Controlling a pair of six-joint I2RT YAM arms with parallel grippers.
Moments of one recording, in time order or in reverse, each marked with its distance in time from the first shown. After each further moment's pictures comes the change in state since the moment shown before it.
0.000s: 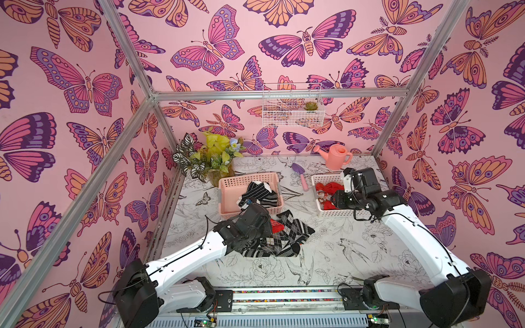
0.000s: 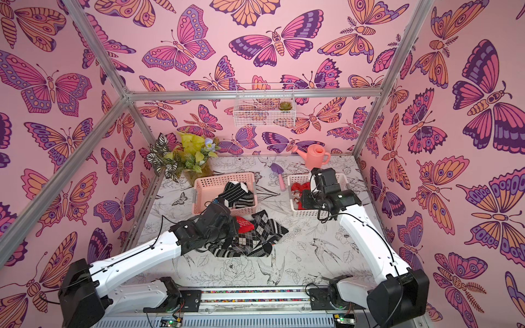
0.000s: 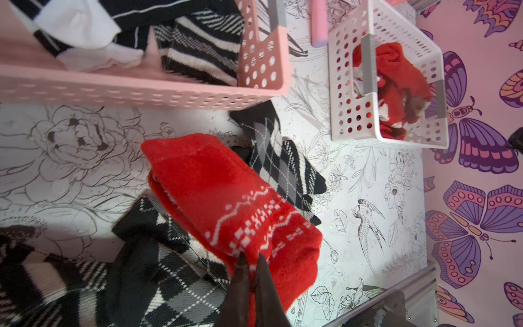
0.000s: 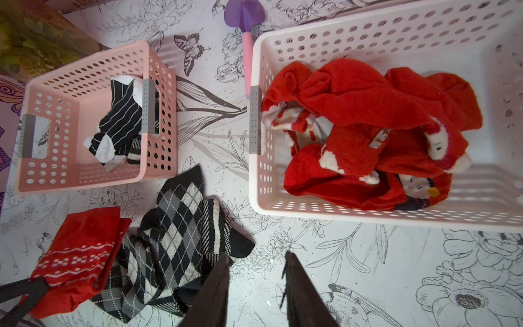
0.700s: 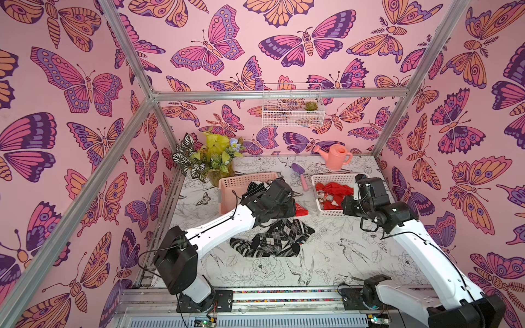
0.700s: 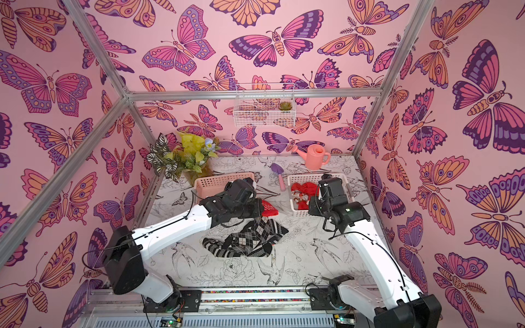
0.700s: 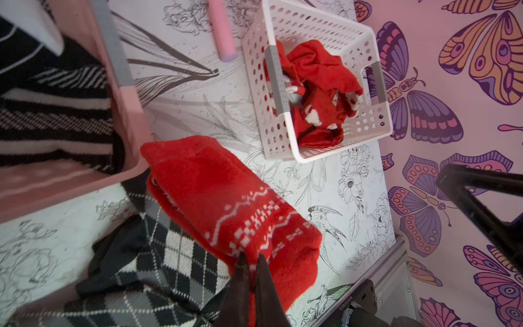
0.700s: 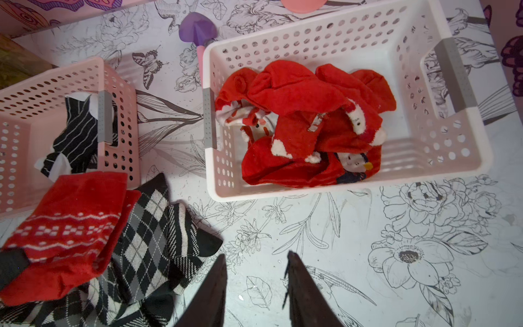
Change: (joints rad) left arm 0.000 0.404 0.425 0.041 0.153 0.169; right arm -0.001 -0.146 -0.106 -0.031 0.169 0.052
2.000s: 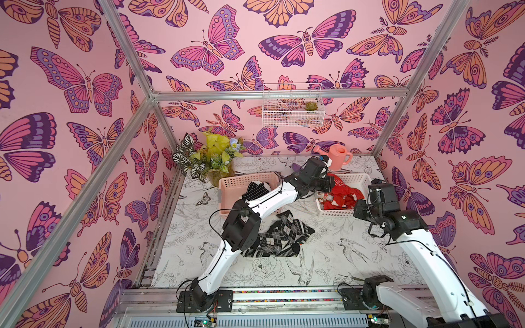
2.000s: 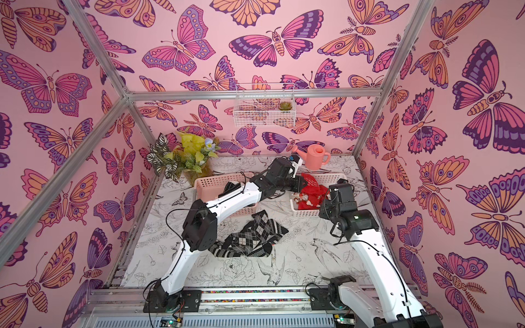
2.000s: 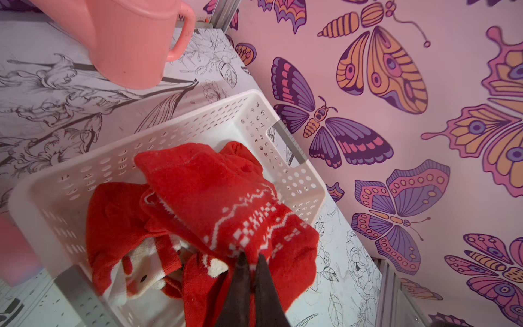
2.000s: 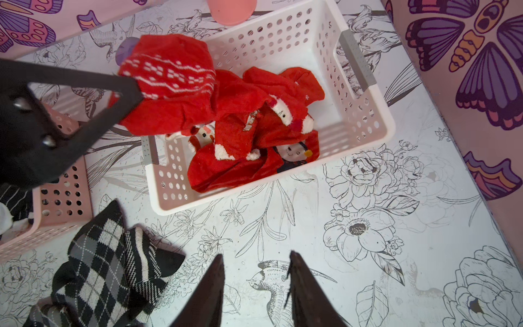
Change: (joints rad) left arm -0.013 0.731 0.810 0.172 0.214 0.234; right arm -0.115 -0.088 -0.054 -0.024 0.081 0.027
